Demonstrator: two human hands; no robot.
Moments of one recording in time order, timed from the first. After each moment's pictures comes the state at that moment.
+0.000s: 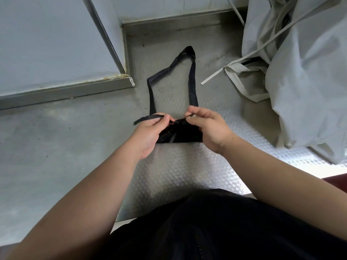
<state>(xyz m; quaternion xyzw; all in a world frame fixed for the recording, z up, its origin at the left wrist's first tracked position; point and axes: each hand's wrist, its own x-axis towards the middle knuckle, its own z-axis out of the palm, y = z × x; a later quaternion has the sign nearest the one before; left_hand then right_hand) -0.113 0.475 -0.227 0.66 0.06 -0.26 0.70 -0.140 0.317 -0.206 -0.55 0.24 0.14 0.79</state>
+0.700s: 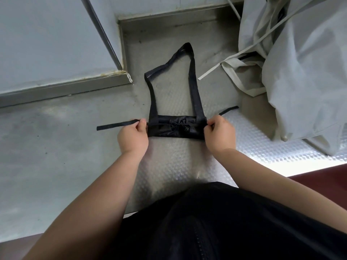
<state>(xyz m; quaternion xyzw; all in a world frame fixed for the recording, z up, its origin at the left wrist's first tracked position) -0.126 0.500 -0.251 0.89 0.19 -0.05 0.40 -0.174 0.302 -0.230 -0.90 0.26 0.02 0.35</state>
